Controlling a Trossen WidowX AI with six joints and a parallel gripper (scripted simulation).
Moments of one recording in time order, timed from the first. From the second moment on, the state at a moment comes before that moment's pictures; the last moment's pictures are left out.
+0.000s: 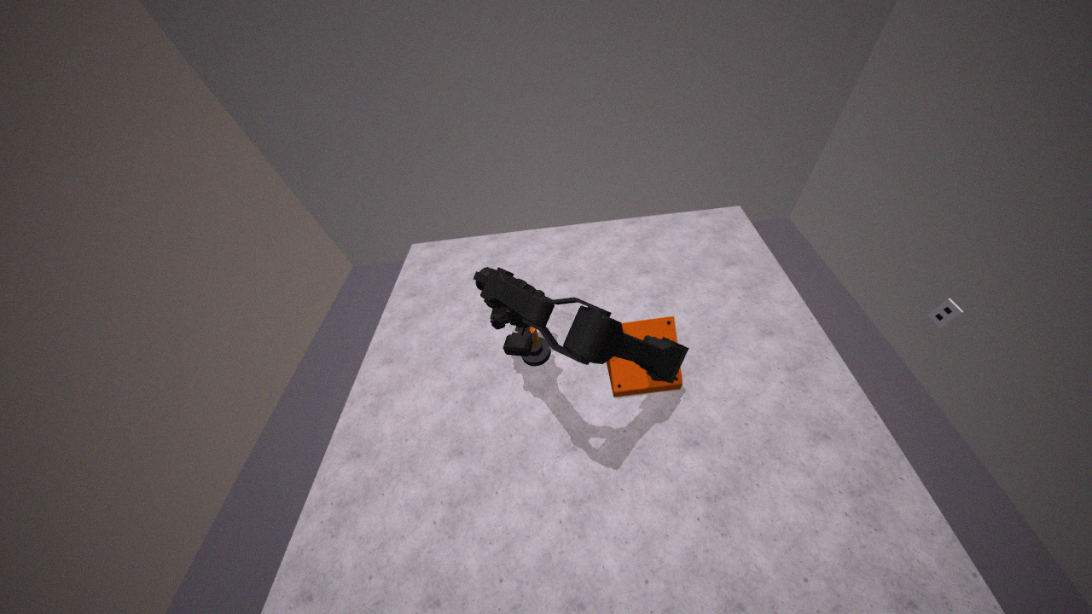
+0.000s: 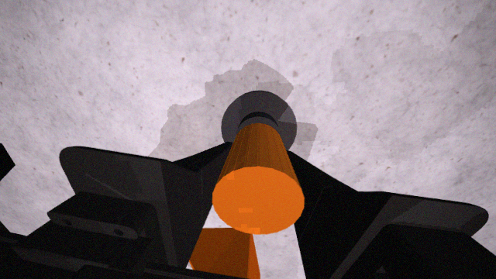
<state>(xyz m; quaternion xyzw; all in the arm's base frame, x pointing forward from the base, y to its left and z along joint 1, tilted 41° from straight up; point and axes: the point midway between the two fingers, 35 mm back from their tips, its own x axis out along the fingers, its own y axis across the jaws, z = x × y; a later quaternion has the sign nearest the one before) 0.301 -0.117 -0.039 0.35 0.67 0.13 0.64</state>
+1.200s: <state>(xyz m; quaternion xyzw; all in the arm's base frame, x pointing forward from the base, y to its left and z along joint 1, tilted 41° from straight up) 0.298 -0.116 -0.039 0.42 0.68 0.06 0.60</state>
